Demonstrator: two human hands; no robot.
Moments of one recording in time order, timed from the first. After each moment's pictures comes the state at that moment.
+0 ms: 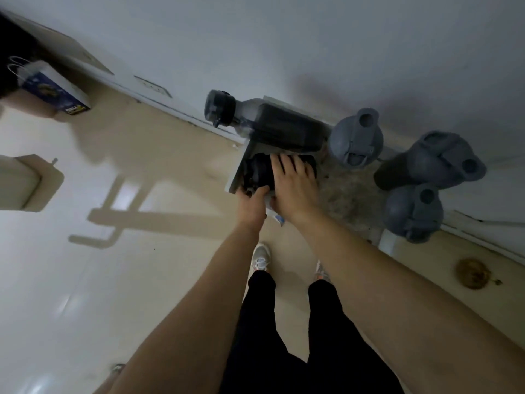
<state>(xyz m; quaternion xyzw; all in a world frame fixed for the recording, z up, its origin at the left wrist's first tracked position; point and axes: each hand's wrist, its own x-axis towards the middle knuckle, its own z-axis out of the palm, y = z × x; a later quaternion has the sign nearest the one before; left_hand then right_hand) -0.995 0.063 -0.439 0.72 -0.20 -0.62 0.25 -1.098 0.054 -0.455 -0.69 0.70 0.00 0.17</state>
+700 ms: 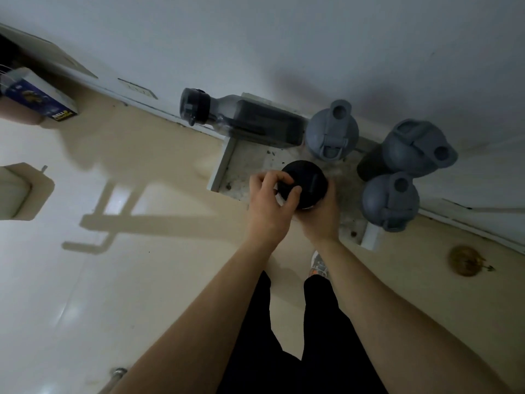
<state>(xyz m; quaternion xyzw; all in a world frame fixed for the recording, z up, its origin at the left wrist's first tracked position) -1.046 0.096 -0.405 0.62 -0.58 -0.46 0.25 -1.153 0.131 -0.456 -0.32 0.79 -0.36 0.38</state>
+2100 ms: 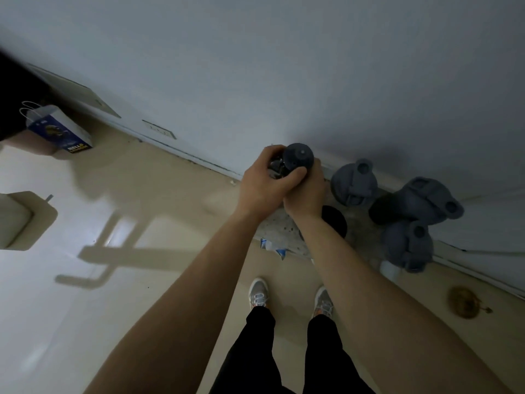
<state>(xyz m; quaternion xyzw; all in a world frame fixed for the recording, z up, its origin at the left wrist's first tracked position) -0.991 -0.021 -0.330 0.56 -0.59 -0.51 0.28 -1.083 -0.005 -0.374 -0.38 0.80 -0.35 0.30</state>
